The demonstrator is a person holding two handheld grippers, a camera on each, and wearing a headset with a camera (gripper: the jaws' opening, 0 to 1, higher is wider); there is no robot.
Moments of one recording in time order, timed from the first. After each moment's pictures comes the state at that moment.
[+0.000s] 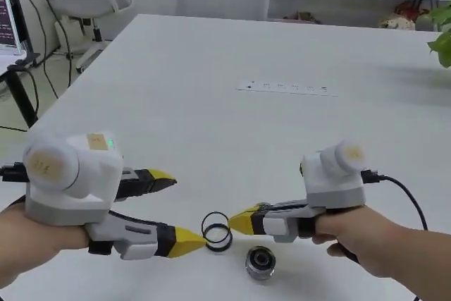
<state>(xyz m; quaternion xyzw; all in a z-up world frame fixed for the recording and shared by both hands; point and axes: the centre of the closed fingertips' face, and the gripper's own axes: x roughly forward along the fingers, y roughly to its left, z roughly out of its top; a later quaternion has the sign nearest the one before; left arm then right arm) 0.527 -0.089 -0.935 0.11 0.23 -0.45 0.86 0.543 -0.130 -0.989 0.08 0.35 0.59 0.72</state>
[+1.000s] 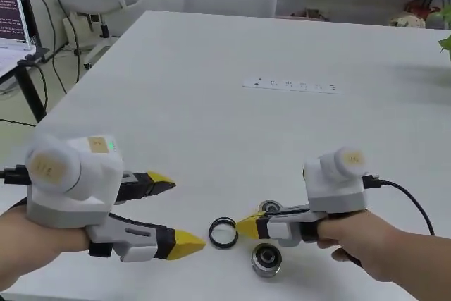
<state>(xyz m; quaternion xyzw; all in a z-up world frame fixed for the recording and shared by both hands) 0.521 -0.081 -0.943 0.10 0.25 -0.44 0.86 0.548 -0.135 -1.010 0.07 0.37 0.57 0.73</state>
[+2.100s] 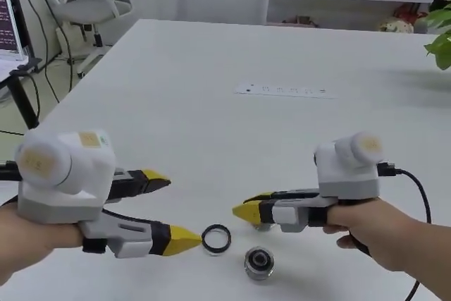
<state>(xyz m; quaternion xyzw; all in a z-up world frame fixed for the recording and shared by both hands) 0.526 -0.086 -0.925 0.10 0.24 -0.44 0.86 0.560 -0.153 -0.957 0.08 0.32 0.56 0.76</state>
